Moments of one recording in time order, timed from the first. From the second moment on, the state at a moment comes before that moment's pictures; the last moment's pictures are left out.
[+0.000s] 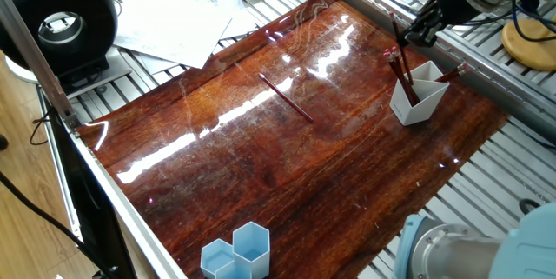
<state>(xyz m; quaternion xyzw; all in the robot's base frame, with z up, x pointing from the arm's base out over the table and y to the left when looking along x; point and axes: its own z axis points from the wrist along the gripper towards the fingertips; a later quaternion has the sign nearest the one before) 0.418 -0.168 0.191 -0.21 0.94 0.01 0.26</state>
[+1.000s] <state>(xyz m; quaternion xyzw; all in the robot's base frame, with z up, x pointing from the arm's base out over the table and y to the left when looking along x) 0.412 -0.169 0.175 -0.19 0.94 0.02 0.27</state>
